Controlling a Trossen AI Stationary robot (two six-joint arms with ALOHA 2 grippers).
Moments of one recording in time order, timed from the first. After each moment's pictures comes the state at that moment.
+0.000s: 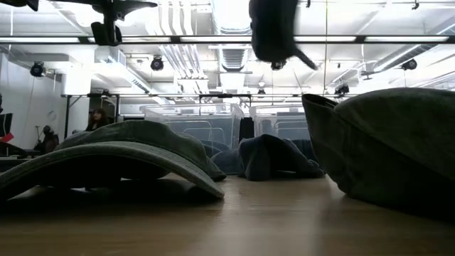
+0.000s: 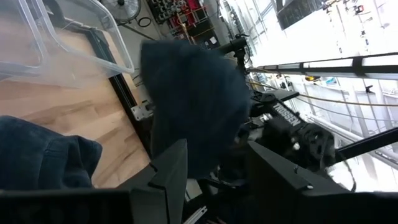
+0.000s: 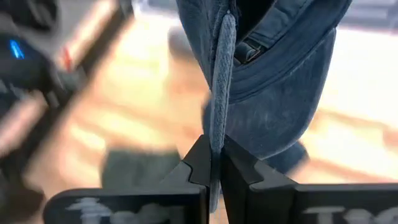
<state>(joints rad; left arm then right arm) 0.04 0.63 0.60 0.11 -0.12 -1.13 0.49 1.85 2.06 -1.57 0.85 1.72</state>
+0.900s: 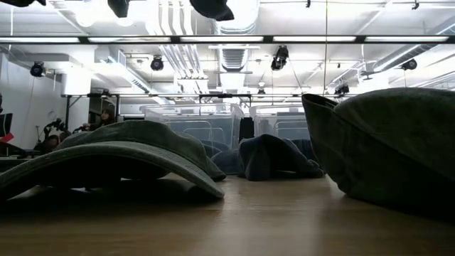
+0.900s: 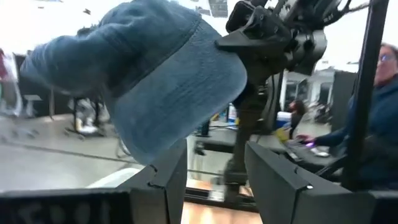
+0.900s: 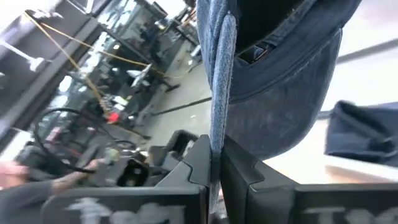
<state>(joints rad) 0.04 0.66 0.60 0.36 -0.13 -0.03 0.19 1.85 2.20 -0.62 0.89 1.13</state>
